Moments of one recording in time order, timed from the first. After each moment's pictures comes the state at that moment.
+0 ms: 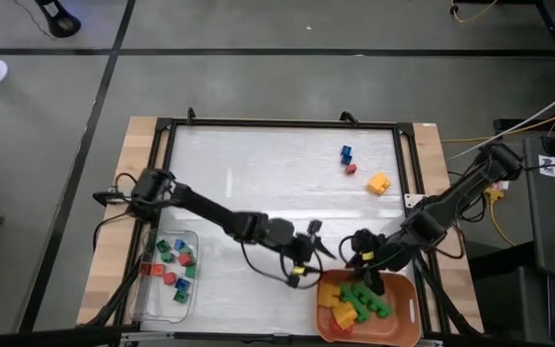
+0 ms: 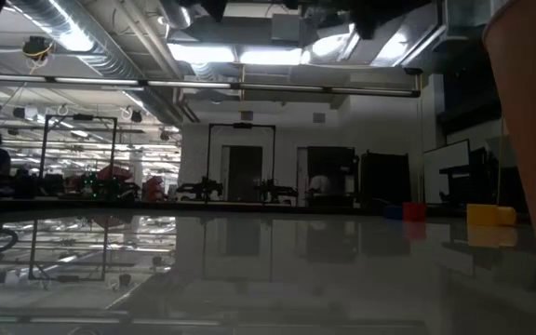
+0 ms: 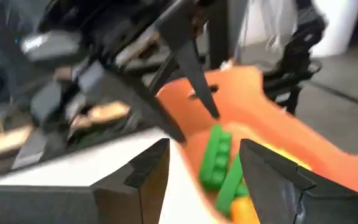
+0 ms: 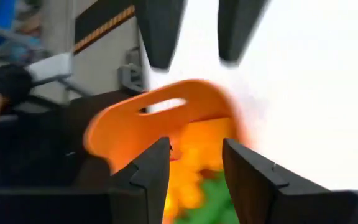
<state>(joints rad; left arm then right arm) -0.27 2.02 1.38 0.46 0.05 0.15 0.68 1.19 0.90 -0.44 0.13 0.96</state>
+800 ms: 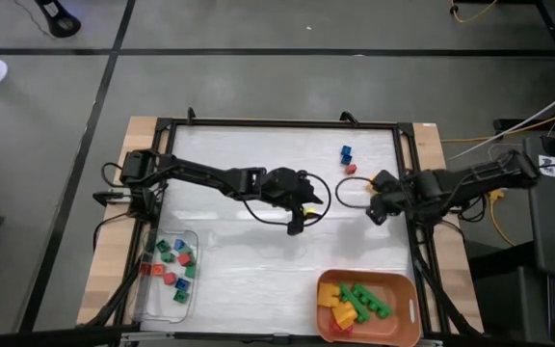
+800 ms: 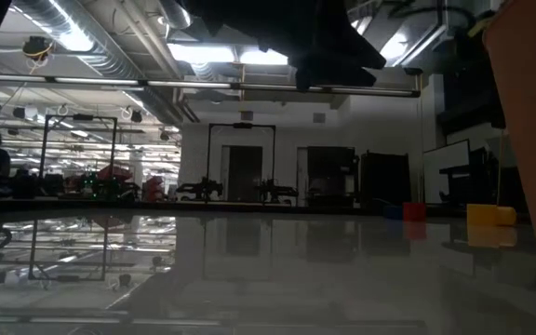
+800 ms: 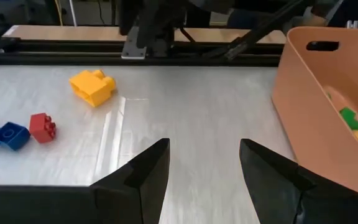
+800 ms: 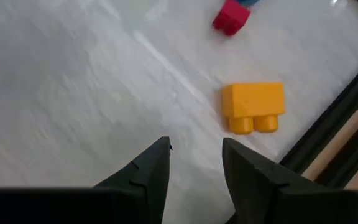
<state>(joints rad) -0.02 1.88 1.38 0.03 0.05 -0.02 0.24 1.02 0.90 -1.31 0.37 0.96</state>
